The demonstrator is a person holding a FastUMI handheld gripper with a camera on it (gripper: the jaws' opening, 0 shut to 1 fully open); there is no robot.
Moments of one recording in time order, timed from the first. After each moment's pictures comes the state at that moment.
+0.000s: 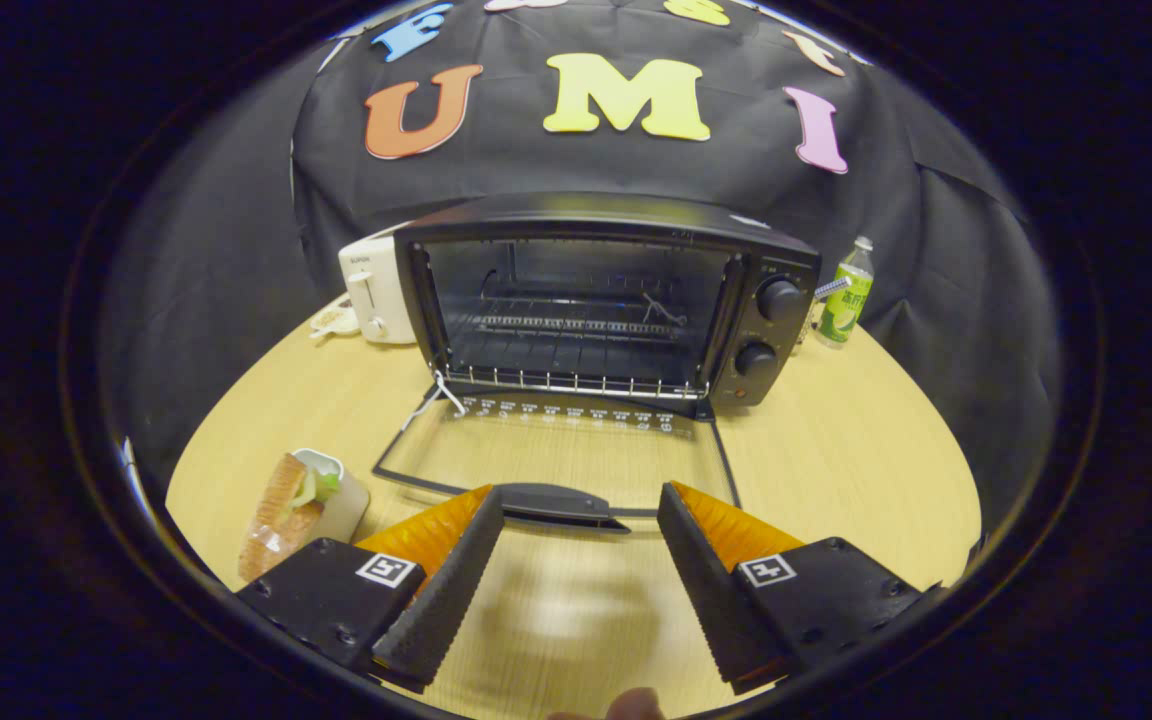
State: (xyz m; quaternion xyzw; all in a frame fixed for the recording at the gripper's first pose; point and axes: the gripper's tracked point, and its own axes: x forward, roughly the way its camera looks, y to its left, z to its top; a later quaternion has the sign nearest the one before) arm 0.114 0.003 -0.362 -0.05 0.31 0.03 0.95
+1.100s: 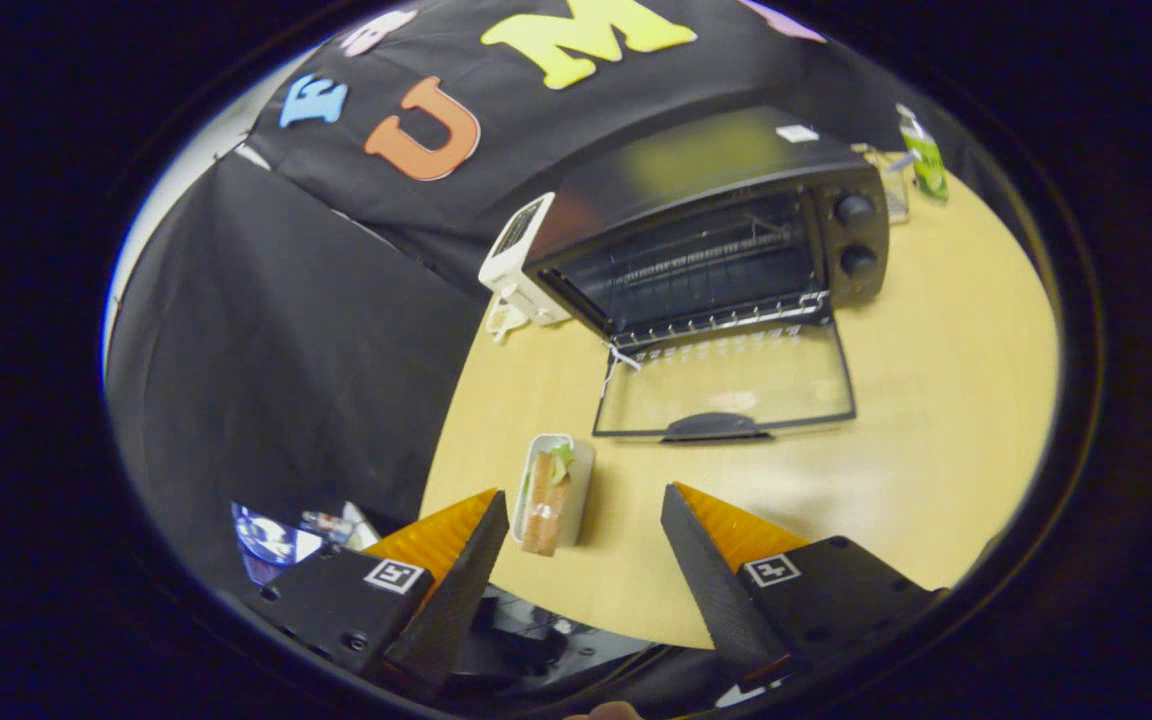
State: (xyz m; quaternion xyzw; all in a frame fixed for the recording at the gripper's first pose) arm 0.049 0.072 -0.299 0.25 0.51 0.22 0.79
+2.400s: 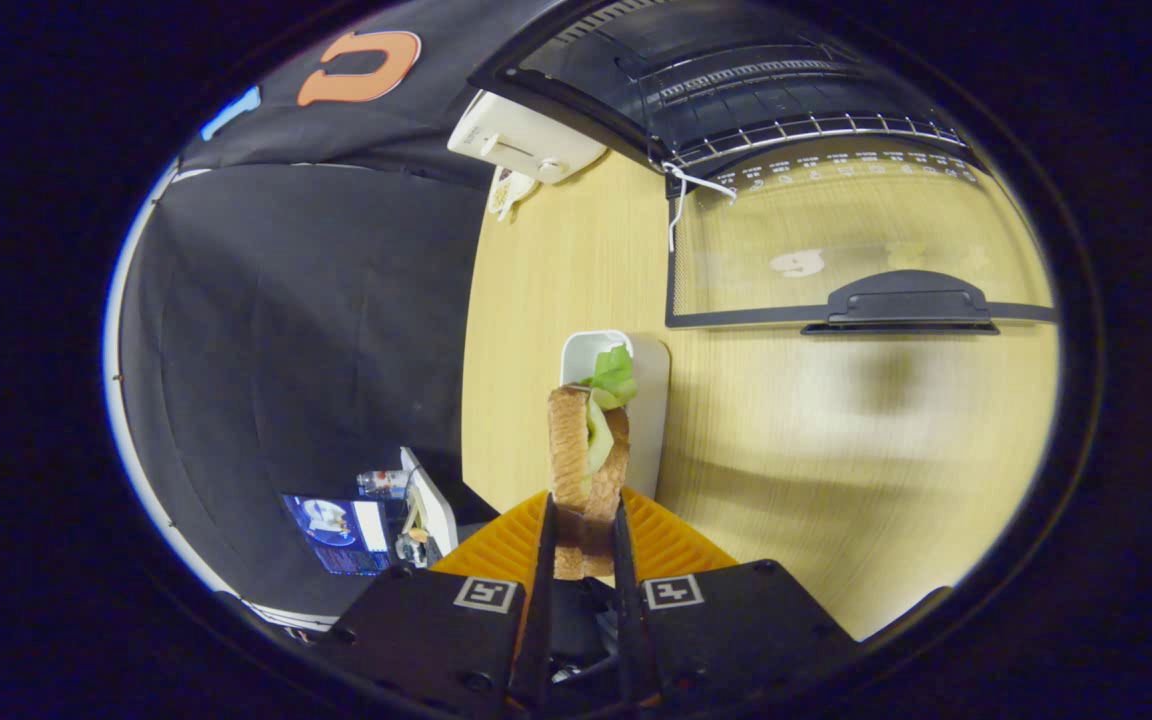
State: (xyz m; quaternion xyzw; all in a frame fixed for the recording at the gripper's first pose) arm 0.032 0.161 -0.375 0.25 0.63 0.28 0.68
